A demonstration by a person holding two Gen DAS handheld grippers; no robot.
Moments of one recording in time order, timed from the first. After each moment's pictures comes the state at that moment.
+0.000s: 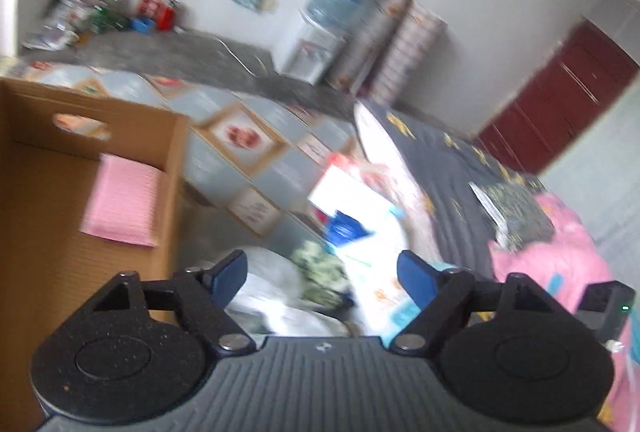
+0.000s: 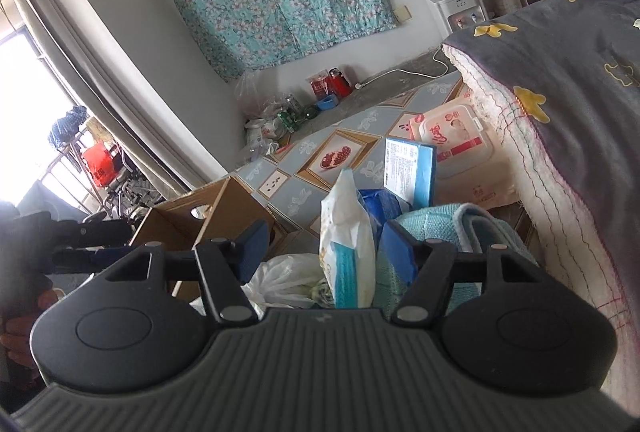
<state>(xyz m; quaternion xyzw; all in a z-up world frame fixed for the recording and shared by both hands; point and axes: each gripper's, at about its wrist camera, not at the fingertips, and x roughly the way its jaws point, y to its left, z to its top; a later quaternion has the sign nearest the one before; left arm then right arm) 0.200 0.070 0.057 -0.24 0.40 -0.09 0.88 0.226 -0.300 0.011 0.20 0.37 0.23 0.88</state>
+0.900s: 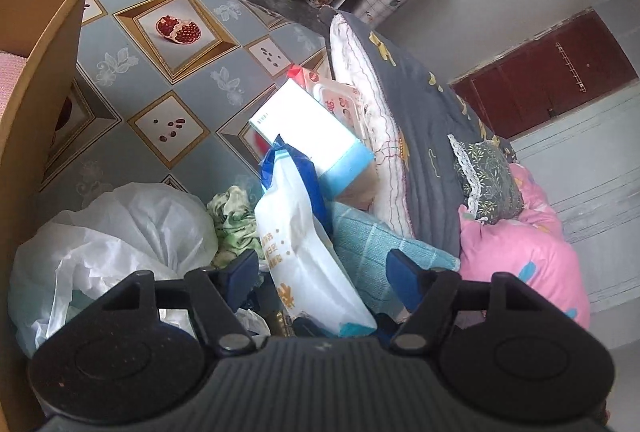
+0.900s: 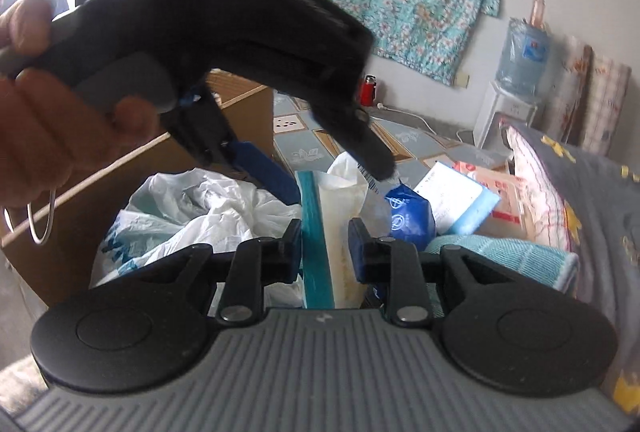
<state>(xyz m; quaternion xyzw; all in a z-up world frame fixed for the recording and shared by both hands) 0.270 0.020 -0.027 -0.32 0.49 -0.14 0.80 0.186 -0.180 -0.018 -0.14 0.28 0.29 0.90</state>
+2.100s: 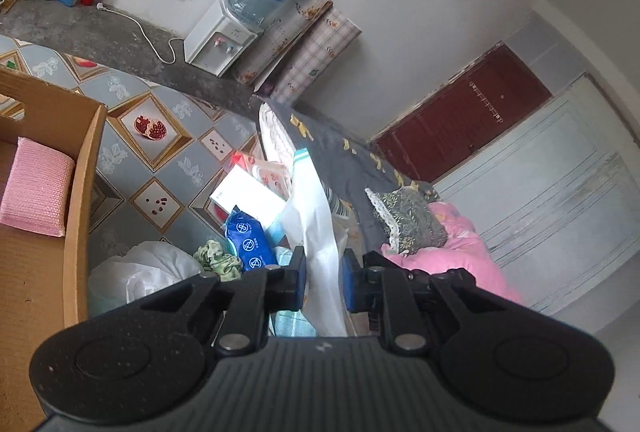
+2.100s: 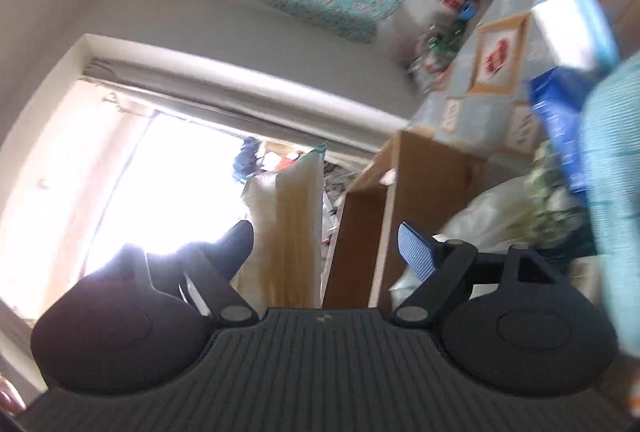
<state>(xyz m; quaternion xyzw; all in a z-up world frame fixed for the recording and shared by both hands) 0.169 0.100 0.061 -0.33 0.34 -0.22 0.85 0.265 -0.263 -0.036 0.48 0.40 0.44 0.65</state>
